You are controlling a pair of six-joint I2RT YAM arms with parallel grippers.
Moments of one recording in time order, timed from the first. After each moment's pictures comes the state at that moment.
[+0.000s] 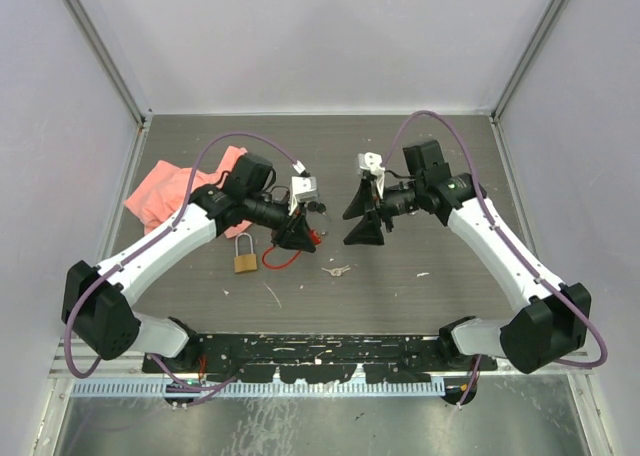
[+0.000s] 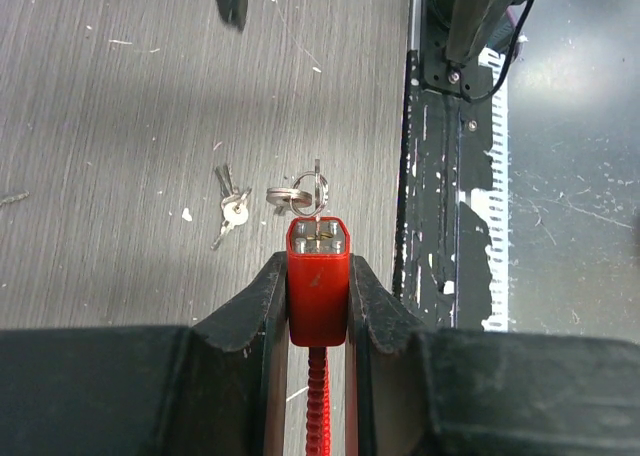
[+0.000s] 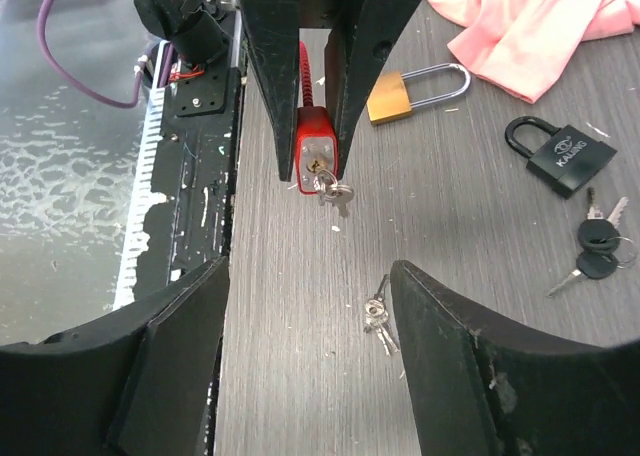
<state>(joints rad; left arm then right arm) -0.62 1.38 1.16 -0.58 0.87 0.30 0.37 1.28 1.20 -0.74 -1.12 -0.58</state>
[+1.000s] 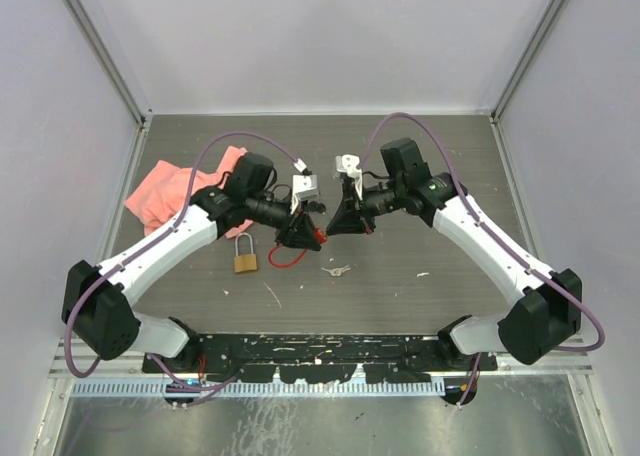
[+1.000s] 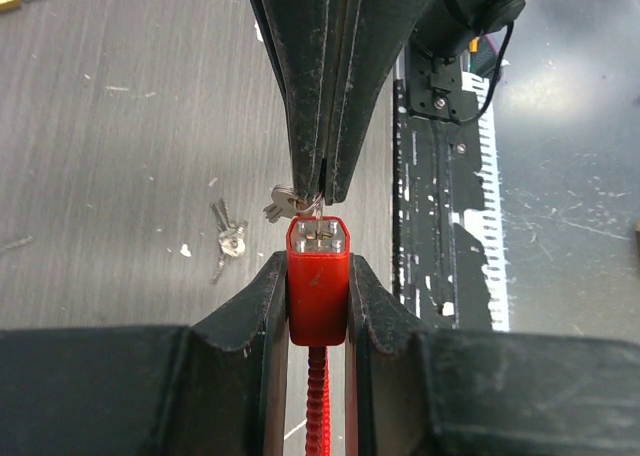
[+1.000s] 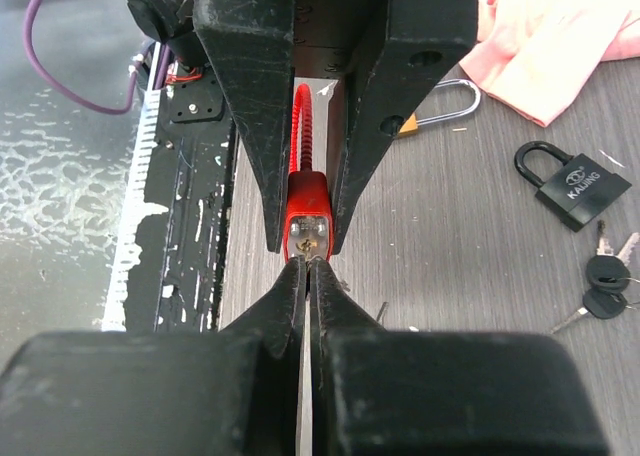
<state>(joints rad) -0.62 1.38 1.14 -0.49 0.92 0.26 0.50 1.34 1.20 -0.60 -1.04 -0.46</state>
